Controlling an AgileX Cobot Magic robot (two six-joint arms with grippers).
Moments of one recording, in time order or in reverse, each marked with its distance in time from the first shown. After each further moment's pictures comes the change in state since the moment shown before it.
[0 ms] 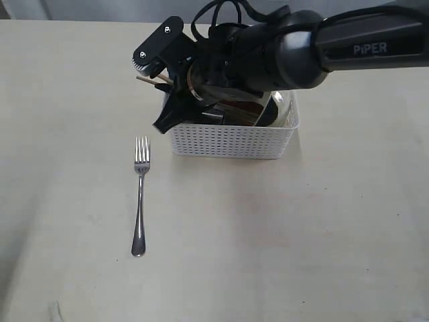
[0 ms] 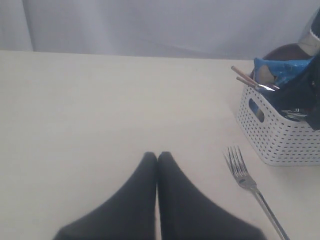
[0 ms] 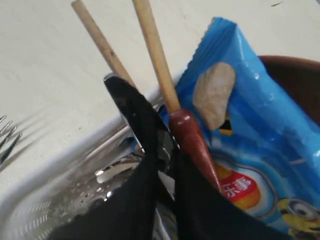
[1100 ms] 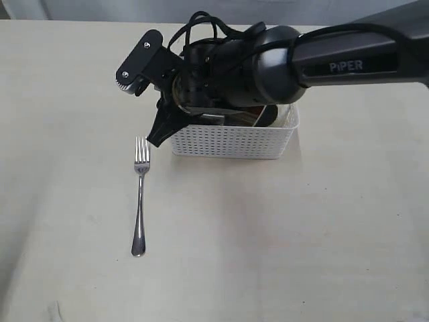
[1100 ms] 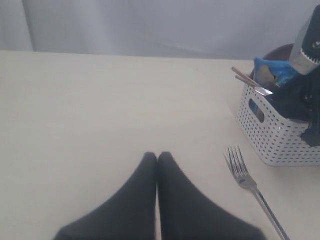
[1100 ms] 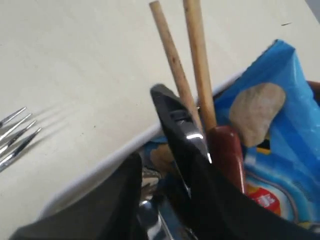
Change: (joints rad) left arm 0.000 0.000 0.000 0.000 0.000 0.000; right arm 0.073 0.032 -0.010 -0.110 0.055 0.026
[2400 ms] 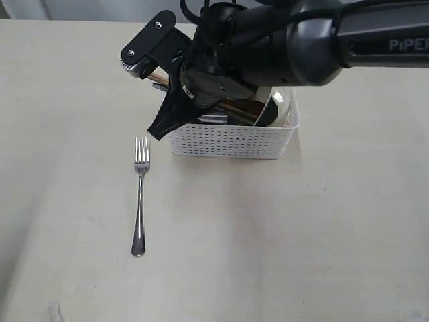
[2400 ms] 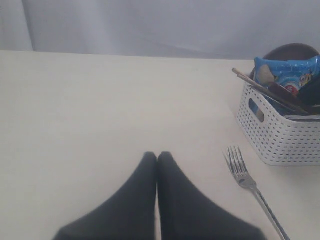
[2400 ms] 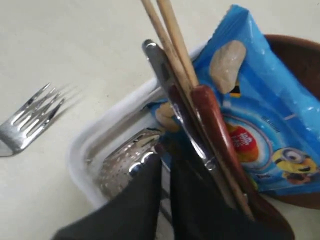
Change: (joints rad) left arm 0.000 0.000 0.000 0.000 0.000 0.000; right arm 0.002 -0.126 0.008 0.283 0.139 -0.163
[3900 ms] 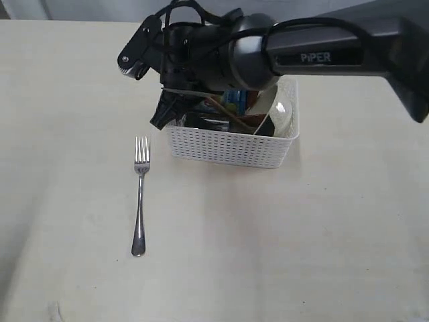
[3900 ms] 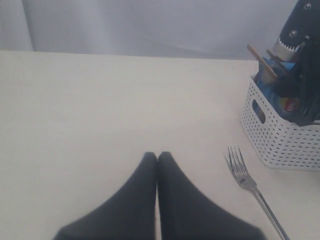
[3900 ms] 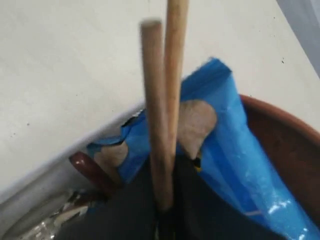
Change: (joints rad) left arm 0.000 0.000 0.000 0.000 0.000 0.000; right arm 0.004 0.173 -0.165 -0.278 0.093 0.145
